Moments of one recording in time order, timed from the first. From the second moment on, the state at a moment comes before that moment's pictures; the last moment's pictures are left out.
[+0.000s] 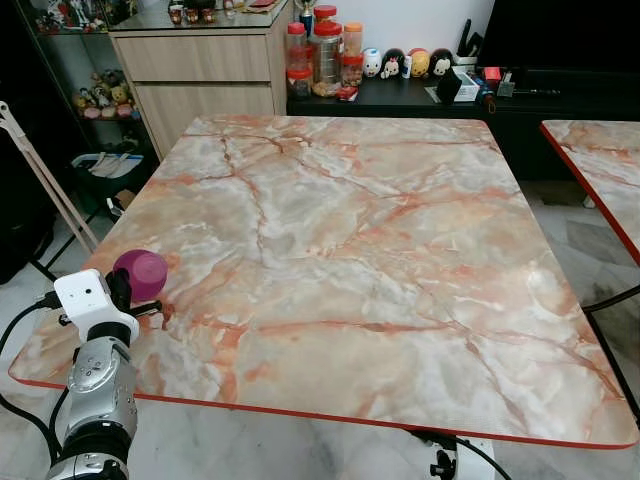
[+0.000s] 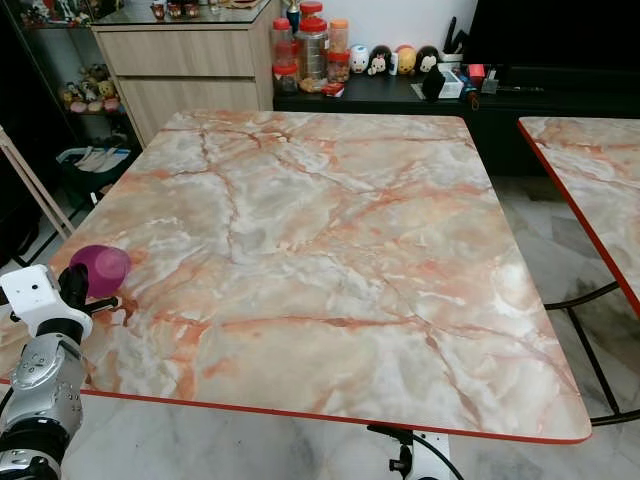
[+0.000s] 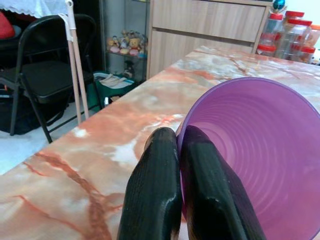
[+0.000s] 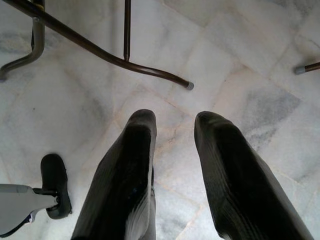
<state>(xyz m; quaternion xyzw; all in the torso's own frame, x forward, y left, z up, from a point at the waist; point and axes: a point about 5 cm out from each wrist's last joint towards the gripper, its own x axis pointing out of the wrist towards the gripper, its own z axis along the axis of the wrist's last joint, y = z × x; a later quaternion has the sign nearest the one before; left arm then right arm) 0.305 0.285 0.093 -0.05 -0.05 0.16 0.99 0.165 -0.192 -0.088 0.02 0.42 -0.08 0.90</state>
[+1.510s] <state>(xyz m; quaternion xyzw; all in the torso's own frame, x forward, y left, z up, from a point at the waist) 0.297 0.291 0.092 -0.05 -0.05 0.18 0.98 0.144 -0.185 -0.098 0.02 0.46 -0.09 0.88</state>
